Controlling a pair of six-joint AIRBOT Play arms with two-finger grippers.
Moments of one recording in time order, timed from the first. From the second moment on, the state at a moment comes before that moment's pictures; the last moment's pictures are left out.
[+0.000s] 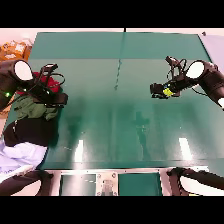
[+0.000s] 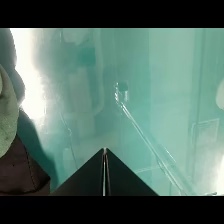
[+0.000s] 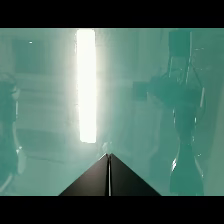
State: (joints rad) left arm -0.16 -1.21 1.17 1.37 -1.39 -1.60; right arm 0.11 -1.30 1.20 -1.34 1.20 1.72
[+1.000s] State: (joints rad) left arm -0.16 -1.21 1.17 1.37 -1.23 -1.60; right arm 0.11 -1.30 1.20 -1.34 1.20 1.72
